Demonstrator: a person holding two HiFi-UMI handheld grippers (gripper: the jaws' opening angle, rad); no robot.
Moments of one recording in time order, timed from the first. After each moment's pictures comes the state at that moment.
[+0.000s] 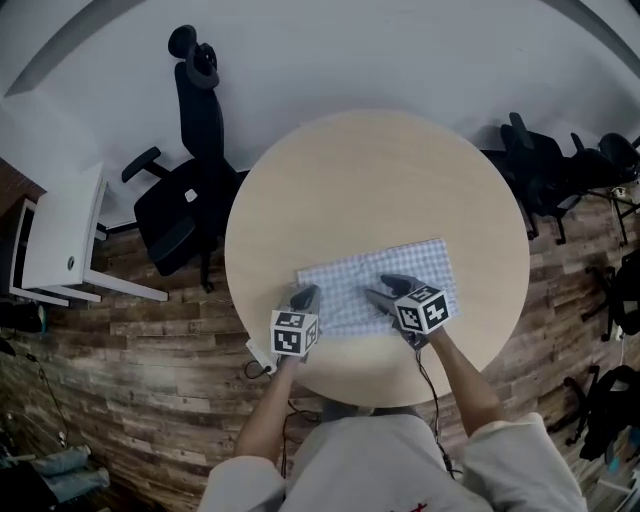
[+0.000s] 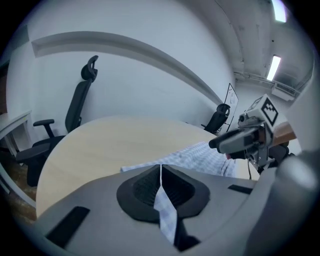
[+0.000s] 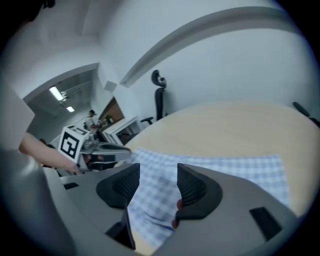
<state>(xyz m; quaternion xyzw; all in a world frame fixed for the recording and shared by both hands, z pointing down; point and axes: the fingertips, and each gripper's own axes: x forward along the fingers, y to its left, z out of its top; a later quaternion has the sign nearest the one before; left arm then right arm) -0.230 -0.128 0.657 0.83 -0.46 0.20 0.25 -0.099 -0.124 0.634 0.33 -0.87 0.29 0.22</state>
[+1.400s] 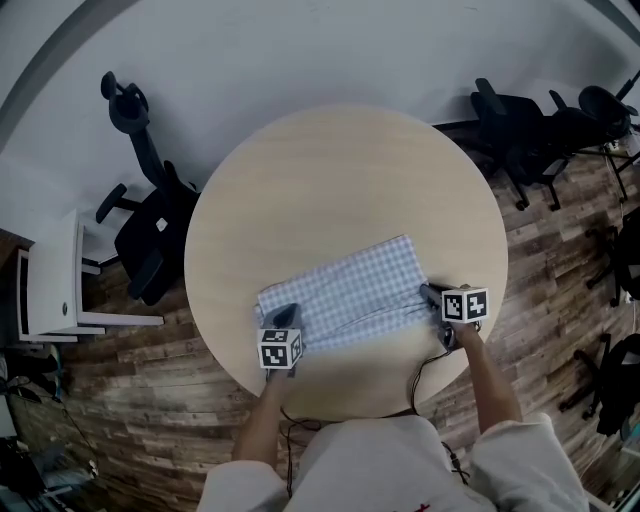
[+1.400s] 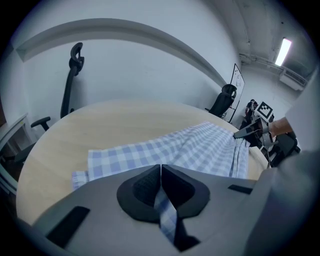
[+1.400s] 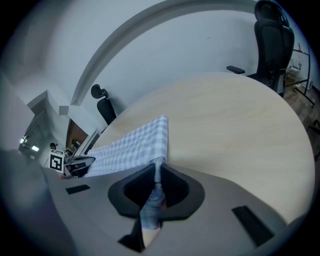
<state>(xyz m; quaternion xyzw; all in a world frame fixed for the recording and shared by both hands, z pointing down) -0.154 -0.140 0.715 0.80 -0.46 0.29 0.27 0.181 -0.128 0.707 0.48 -0.73 0.45 0.19</state>
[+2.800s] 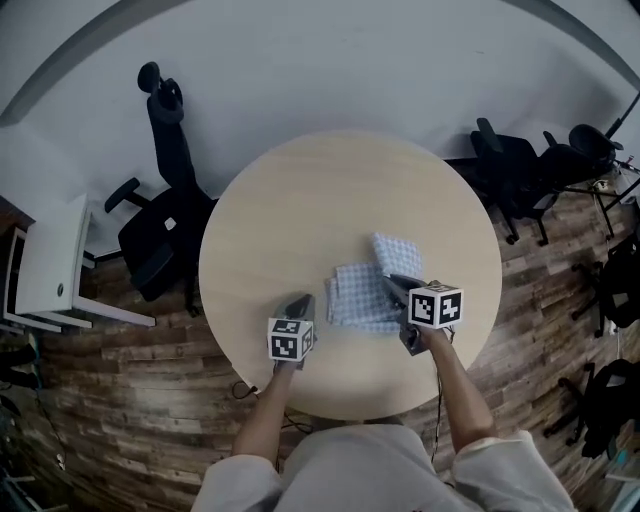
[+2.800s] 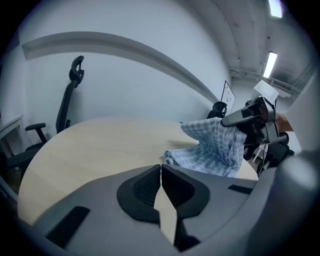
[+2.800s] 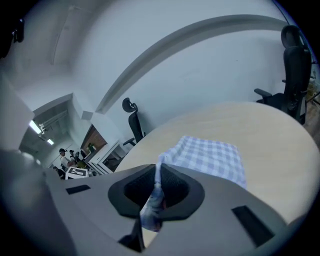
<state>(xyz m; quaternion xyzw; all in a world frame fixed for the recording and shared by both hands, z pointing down) -0.141 -0.143 0.651 0.83 -0.45 0.21 0.23 0.034 -0.150 0.569 0.45 -0.81 0.37 0.11</state>
